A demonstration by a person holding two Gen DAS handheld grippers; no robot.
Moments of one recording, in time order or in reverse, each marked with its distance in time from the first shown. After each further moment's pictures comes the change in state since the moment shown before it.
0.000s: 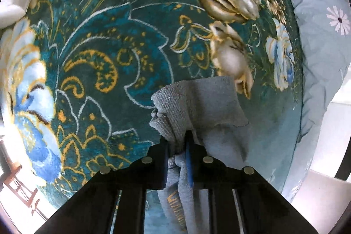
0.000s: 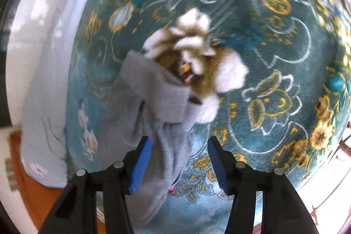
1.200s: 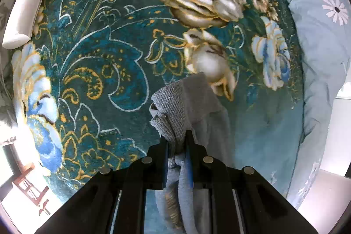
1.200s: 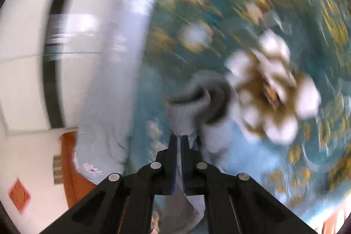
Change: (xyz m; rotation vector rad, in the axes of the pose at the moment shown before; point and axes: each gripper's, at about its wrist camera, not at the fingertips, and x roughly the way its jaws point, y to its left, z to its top) left arm 0.007 -0.028 0.003 0.028 -0.029 0.075; right arm -0.026 0.081 0.039 -0.105 -0.080 0.377
